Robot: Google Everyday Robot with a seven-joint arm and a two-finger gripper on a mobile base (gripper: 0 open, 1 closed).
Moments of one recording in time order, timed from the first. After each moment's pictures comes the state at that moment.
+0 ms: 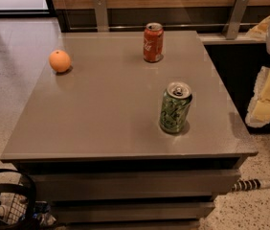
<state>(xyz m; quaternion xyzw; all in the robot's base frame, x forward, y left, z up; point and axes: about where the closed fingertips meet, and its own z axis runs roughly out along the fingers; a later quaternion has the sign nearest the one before) 0.438 -0.214 0.986 -0.60 0.78 -0.05 0.17</state>
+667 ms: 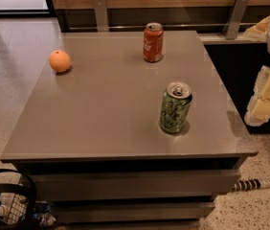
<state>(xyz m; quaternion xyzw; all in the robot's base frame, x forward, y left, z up) 0.443 -0.213 0.984 -0.61 0.77 -0.02 0.20</state>
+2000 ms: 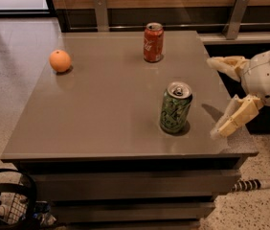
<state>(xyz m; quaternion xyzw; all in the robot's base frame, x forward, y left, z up) 0.466 -0.165 0.916 -0.61 0.66 0.21 0.39</state>
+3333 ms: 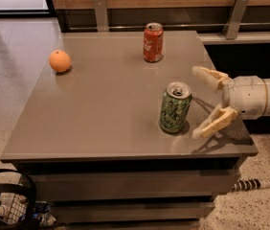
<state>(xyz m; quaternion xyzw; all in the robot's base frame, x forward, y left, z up) 0.495 -0.142 0.879 -0.54 0.56 0.34 0.52</state>
